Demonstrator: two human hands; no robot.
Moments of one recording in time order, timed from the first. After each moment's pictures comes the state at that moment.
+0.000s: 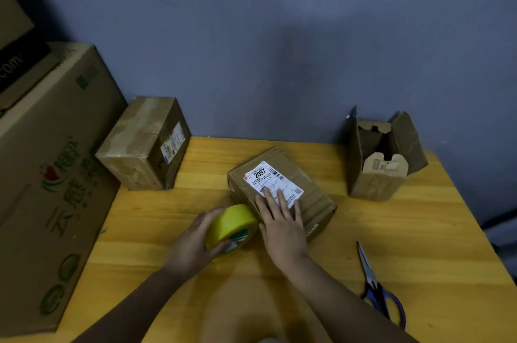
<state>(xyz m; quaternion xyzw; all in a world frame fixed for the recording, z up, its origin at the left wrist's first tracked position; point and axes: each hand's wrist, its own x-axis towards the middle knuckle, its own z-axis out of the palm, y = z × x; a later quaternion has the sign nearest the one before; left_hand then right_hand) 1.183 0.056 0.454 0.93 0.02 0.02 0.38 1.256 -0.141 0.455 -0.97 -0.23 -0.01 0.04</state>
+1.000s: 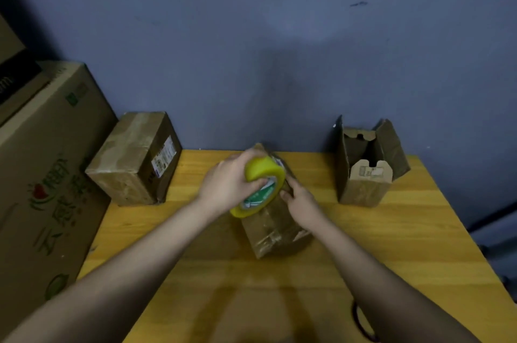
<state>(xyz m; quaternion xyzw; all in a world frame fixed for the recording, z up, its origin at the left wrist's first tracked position) 1.283 -0.003 0.593 0.96 -0.04 0.07 0.25 1.324 -0.180 0.517 -0.89 -0.08 0.15 0.43</state>
